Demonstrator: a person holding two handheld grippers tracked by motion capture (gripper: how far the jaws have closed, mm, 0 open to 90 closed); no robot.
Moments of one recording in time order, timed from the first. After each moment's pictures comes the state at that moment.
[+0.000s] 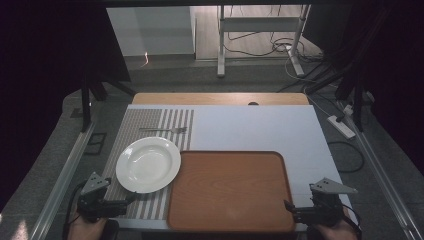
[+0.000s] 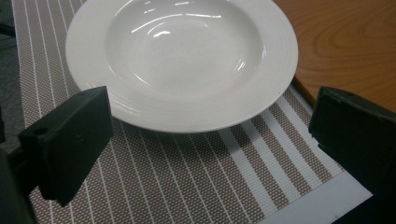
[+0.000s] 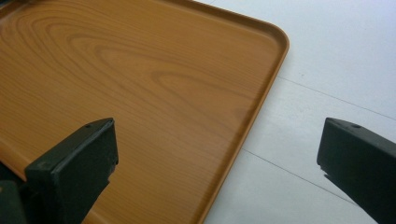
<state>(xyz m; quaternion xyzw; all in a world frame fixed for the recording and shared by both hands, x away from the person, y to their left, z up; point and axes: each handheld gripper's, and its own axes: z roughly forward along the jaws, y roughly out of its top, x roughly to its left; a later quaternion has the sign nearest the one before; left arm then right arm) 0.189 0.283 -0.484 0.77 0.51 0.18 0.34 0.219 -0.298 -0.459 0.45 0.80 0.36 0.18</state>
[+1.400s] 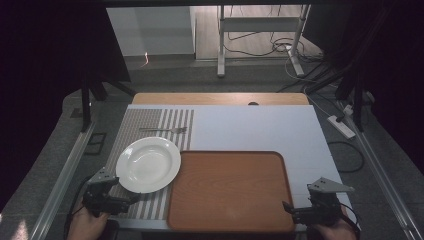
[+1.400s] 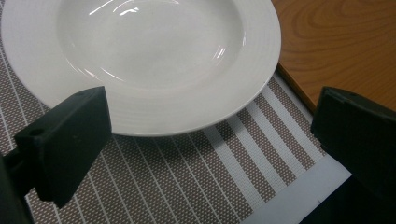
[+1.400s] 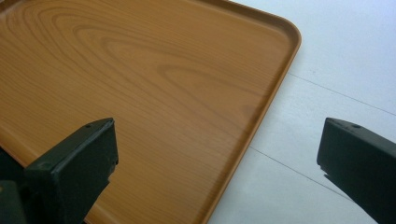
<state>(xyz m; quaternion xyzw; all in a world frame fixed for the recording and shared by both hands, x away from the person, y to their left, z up) 0.212 0.285 -0.487 0.80 0.49 0.10 0.34 0.221 -0.295 -0.461 0.44 0.81 0.35 0.17</state>
